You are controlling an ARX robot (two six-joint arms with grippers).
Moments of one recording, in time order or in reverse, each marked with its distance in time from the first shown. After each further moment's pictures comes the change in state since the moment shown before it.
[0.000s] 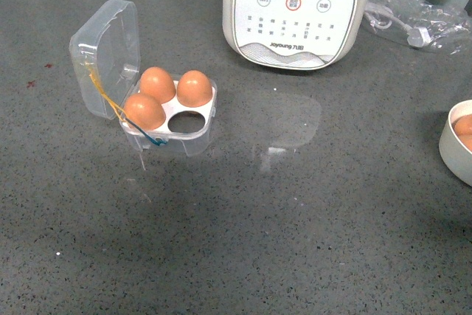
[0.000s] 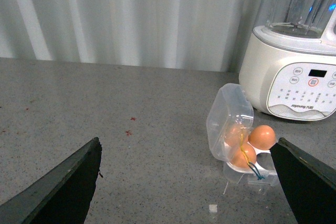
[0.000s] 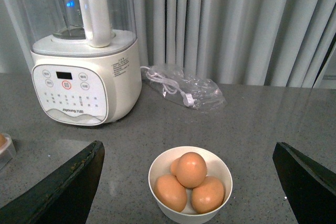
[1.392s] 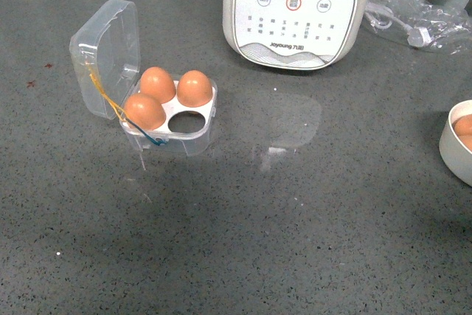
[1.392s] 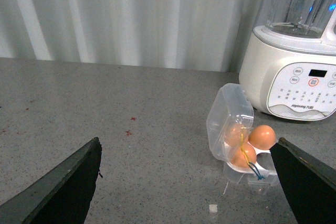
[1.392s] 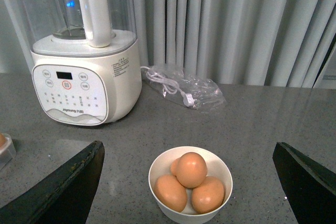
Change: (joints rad) left arm 0.000 0.000 0.000 0.000 0.000 0.000; right arm 0.000 0.000 0.000 0.000 0.000 0.000
